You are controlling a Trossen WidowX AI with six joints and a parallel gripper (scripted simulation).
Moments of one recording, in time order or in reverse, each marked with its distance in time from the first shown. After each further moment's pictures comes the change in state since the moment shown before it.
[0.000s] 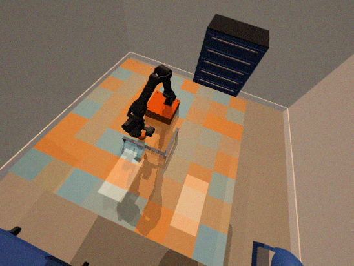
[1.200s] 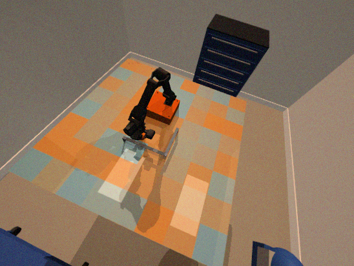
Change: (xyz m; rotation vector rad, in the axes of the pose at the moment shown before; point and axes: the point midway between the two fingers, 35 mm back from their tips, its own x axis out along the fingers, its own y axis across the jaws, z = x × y) arm 0.038 0.001 -0.003 0.000 0.009 0.004
